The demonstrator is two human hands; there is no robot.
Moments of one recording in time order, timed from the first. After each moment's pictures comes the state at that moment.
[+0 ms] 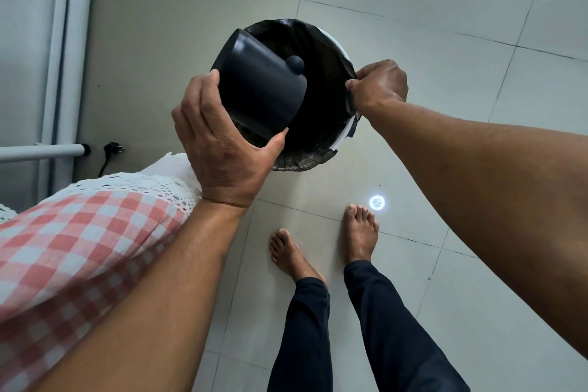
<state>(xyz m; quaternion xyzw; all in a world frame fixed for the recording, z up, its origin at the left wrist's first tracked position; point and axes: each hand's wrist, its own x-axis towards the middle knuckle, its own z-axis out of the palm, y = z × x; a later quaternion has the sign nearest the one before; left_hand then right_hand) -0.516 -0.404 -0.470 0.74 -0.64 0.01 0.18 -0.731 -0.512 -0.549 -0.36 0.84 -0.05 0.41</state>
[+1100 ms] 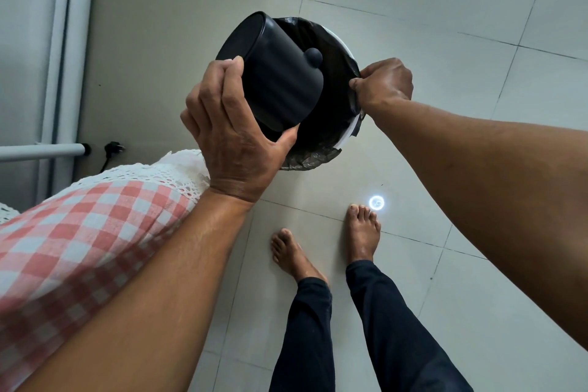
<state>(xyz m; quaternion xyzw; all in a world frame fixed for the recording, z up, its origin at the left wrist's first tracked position) -0.520 -0.411 -0.477 0.70 -0.69 0.04 0.20 -0.727 -0.510 -0.544 -0.35 0.85 -0.06 0.39</state>
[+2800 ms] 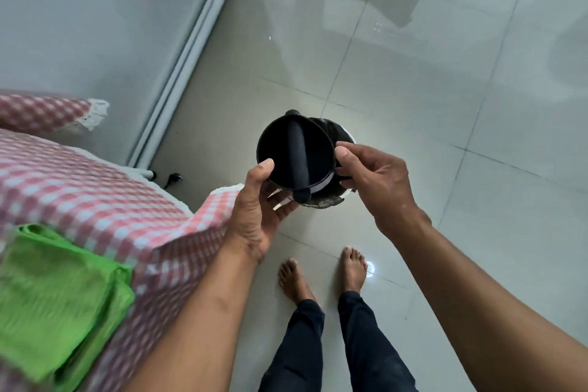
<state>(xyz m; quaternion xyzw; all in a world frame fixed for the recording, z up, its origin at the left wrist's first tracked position) -0.489 -0.367 -0.240 0.60 -0.04 -0.66 0.45 -0.678 -0.417 -0.221 -0.36 0.64 -0.32 0.59</state>
